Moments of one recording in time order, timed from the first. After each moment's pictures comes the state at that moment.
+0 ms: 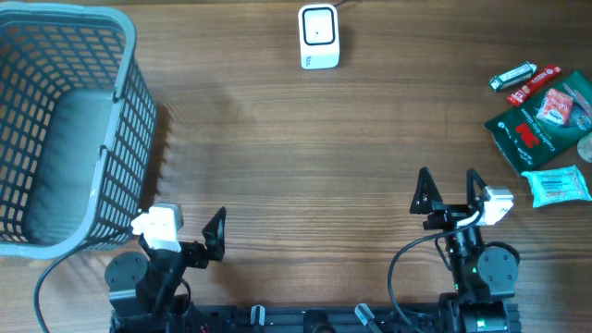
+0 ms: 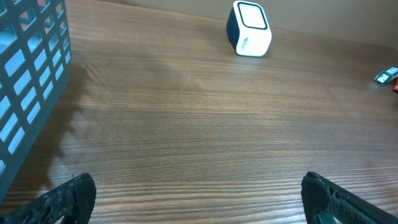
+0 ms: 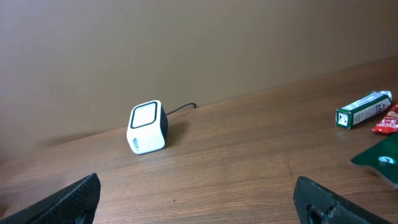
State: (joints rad) left arm 0.11 0.01 0.30 -0.71 0.34 -0.11; right arm 0.05 0.02 0.01 0.00 -0.03 0.31
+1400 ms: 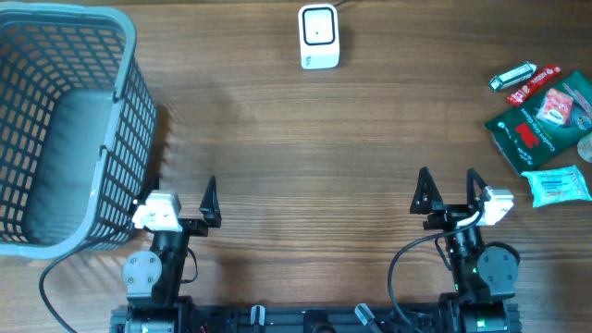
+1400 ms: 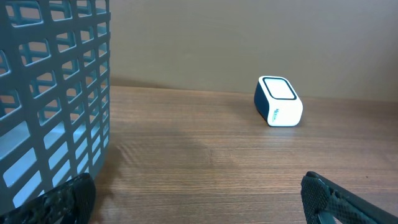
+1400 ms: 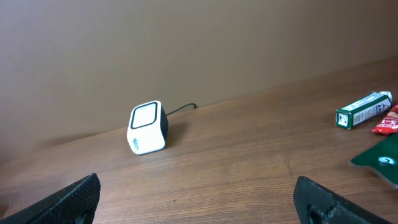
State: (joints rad) left arm 0.00 0.01 0.02 -0.07 0.09 -0.11; right arm 0.05 0.02 0.01 0.00 -0.03 0.31
